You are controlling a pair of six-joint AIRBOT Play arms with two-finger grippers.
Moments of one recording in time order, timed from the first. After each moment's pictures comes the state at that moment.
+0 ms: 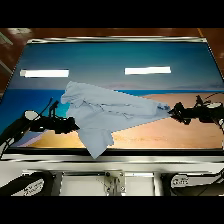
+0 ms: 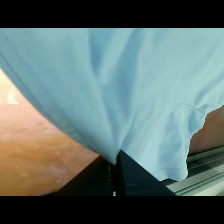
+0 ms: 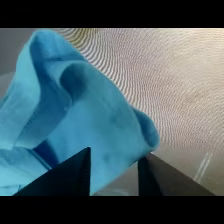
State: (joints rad) left arm -0.04 -1.19 0.62 0.76 -0.96 -1.36; right arm -0.48 -1.60 0.98 -0.85 0.96 1.35
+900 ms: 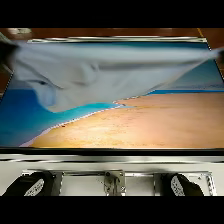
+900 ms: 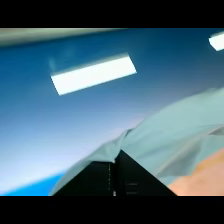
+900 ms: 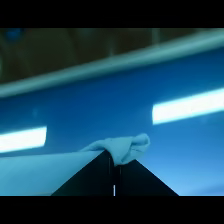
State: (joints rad) left arm -0.04 -0.87 1.72 1.13 -1.13 -1.33; right arm -0.41 -0.82 1.34 -0.87 0.81 1.15
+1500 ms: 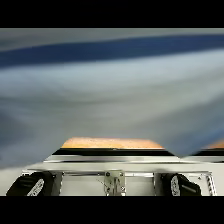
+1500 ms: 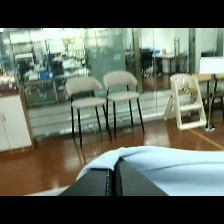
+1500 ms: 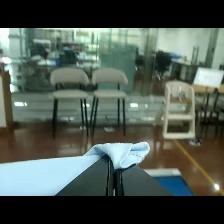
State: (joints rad) left arm -0.04 -0.65 2.14 1.33 -1.30 -1.42; right arm -0.41 -0.50 1.73 -1.26 1.08 1.39
